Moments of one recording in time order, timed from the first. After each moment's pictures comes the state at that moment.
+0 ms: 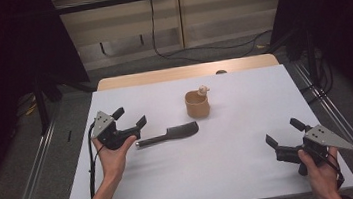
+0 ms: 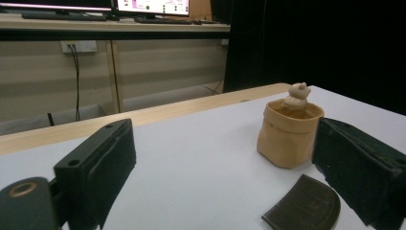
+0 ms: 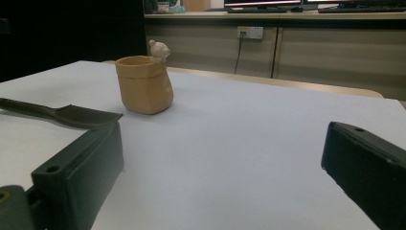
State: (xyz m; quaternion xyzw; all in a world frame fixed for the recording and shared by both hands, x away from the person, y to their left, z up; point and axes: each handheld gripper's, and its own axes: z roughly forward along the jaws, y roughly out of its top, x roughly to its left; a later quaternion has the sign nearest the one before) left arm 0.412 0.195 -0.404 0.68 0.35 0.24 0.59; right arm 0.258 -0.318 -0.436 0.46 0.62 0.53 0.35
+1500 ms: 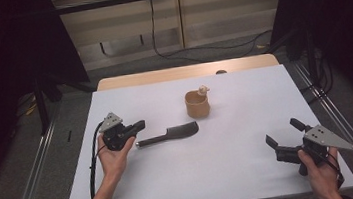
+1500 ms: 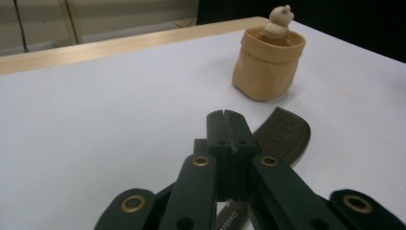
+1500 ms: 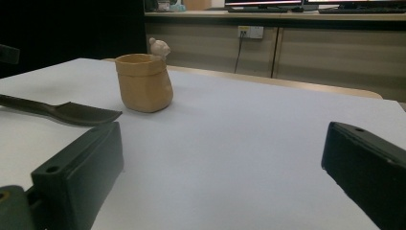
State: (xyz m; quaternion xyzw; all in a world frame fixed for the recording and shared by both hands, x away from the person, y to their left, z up) left arm 0.416 0.192 -0.418 0.77 0.35 0.14 0.52; right arm 0.258 -0.319 -0.437 0.45 0.63 0.53 0.35
